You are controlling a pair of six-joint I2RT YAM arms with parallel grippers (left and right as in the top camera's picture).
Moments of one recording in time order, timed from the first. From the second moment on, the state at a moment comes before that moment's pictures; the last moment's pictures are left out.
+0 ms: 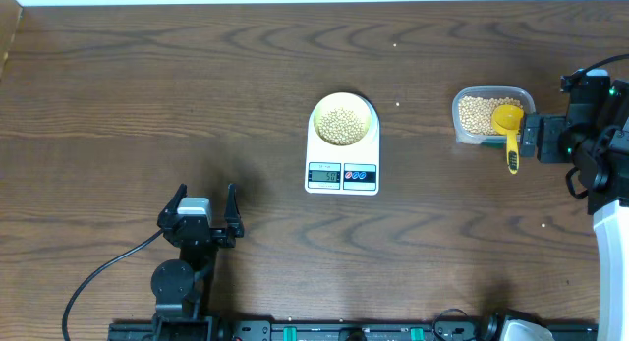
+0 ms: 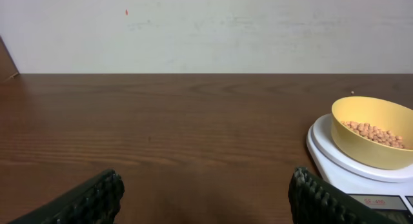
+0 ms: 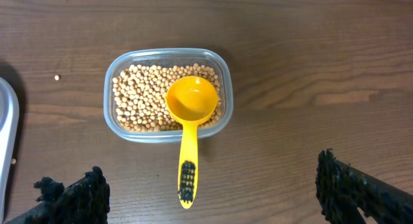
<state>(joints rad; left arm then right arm) -0.02 0.01 0.02 -0.11 0.02 -0.01 -0.24 1.22 1.14 -0.76 -0.08 -0.19</state>
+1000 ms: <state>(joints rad) -0.02 0.01 0.02 -0.11 0.02 -0.01 -0.24 1.22 1.14 -0.76 -0.08 -0.19</state>
